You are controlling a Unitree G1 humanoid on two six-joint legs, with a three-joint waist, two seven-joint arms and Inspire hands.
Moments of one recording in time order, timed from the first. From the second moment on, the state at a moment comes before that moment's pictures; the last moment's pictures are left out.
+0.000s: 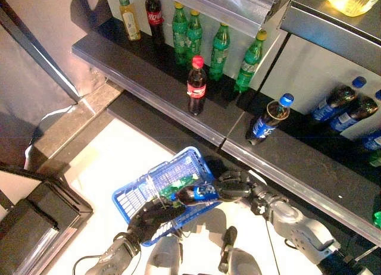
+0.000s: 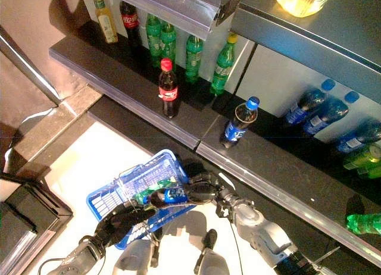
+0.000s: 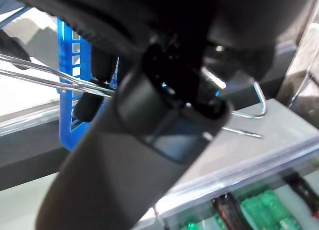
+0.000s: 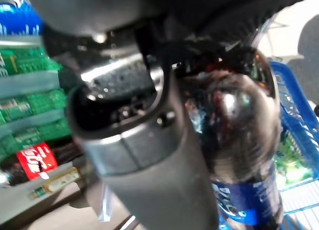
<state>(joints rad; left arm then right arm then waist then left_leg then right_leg) 0.19 0.52 -0.35 0.18 -1.00 0.06 -0.11 -0.12 -0.63 0.48 -0.10 0.63 0.38 -0.19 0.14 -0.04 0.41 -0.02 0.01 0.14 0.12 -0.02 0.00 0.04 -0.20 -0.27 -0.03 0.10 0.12</state>
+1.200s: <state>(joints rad) 0.06 0.56 -0.49 0.12 -1.00 0.17 -0.15 -0.39 -0.30 0.68 0.32 0.63 0.43 -0.63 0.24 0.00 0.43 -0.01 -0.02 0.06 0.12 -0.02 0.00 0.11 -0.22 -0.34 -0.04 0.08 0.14</state>
